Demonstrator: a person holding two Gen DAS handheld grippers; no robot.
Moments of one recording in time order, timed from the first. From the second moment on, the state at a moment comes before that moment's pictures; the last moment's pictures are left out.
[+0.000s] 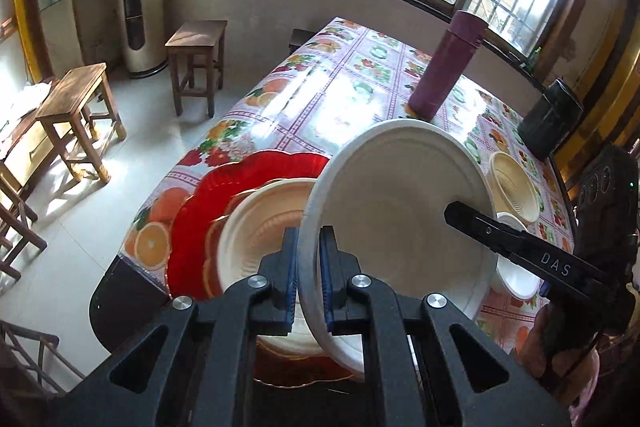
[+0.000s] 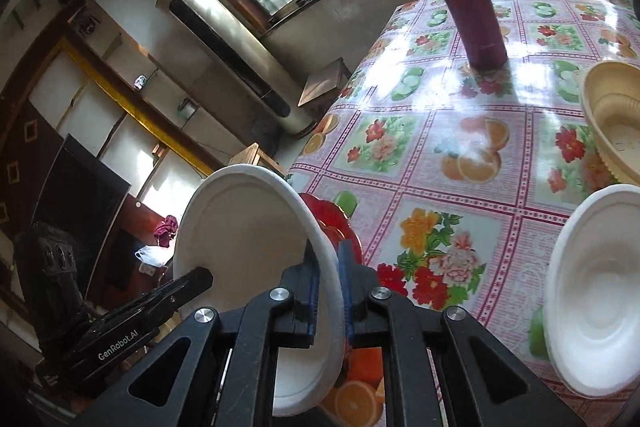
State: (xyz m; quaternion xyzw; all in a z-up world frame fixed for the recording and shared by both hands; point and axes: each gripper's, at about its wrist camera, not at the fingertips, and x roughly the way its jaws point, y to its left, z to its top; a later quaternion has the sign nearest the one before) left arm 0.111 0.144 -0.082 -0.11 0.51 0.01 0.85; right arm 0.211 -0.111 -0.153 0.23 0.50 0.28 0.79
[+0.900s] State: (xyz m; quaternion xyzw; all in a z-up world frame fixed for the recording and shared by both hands) left arm 0.099 0.129 -0.062 -0.04 0.44 0.05 0.90; right arm 0.199 -0.177 -0.135 0.20 0.42 0.26 0.85
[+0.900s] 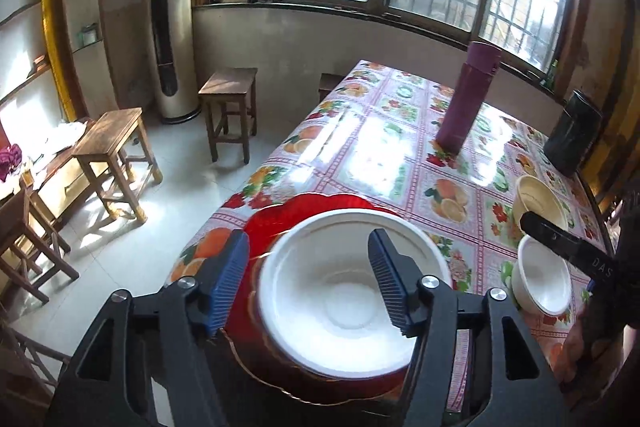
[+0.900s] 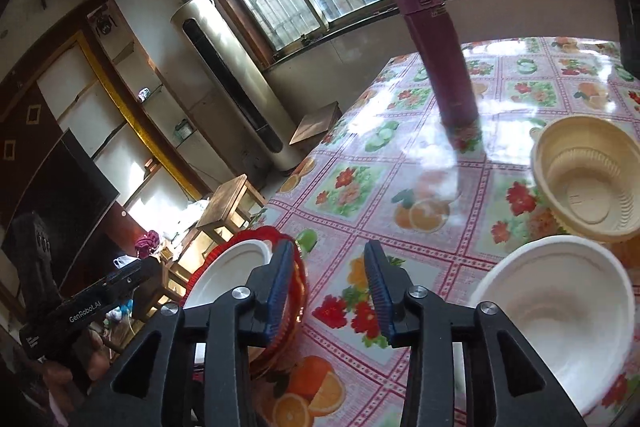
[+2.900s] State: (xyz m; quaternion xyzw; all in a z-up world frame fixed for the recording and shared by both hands) left arm 0.164 -0.089 -0.143 0.09 0.52 -0.01 0.85; right arm 0.204 -0.364 -0.217 0.35 0.52 0.11 0.77
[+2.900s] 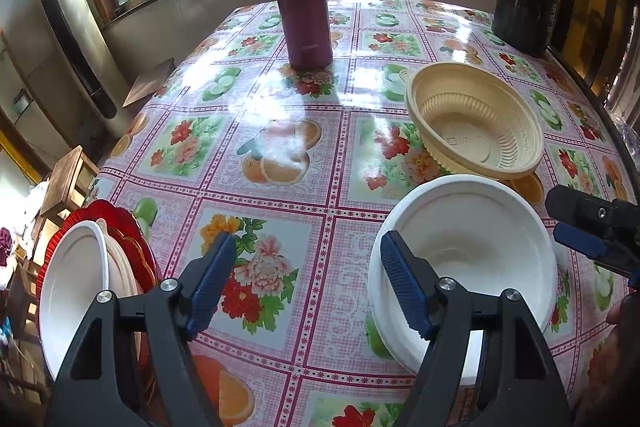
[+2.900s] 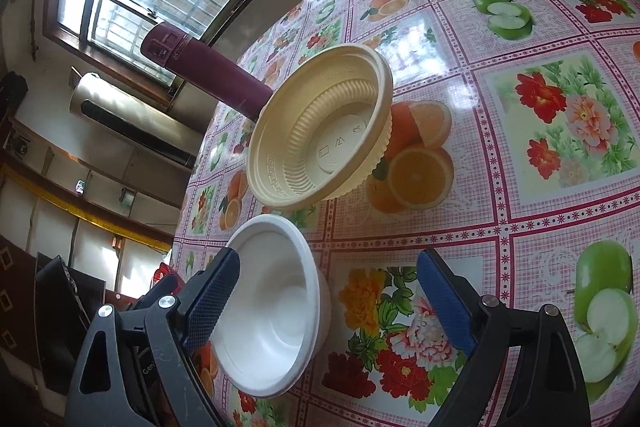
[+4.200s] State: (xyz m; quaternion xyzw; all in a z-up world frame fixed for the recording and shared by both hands) left arm 0.170 -0.099 -0.177 0.03 0.60 -0.10 0.80; right arm 0.209 -0.318 -0.221 0.23 0.53 0.12 0.81
